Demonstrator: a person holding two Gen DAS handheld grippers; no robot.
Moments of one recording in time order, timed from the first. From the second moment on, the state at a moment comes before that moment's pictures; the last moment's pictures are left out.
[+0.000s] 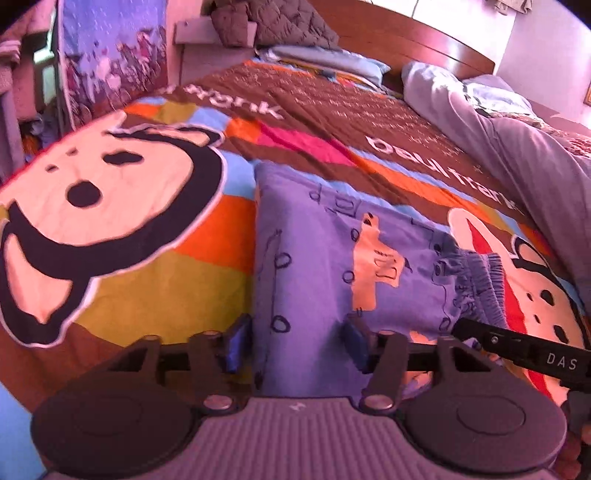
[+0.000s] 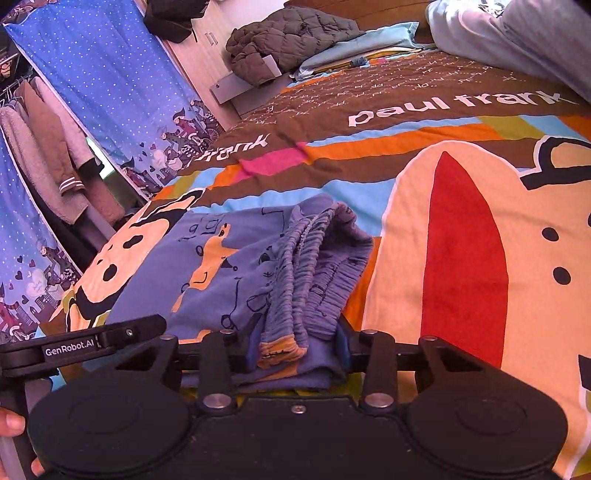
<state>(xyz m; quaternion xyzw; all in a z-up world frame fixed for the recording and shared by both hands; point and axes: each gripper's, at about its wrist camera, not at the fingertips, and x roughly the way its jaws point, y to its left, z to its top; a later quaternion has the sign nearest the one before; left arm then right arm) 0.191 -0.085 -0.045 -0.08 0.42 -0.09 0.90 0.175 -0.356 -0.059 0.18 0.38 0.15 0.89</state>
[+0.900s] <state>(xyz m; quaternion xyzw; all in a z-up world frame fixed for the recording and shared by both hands) 0.195 -0.083 -0.023 -0.12 0.45 -0.05 0.88 0.159 -0.342 -0.041 0.17 0.37 0.11 0.91</state>
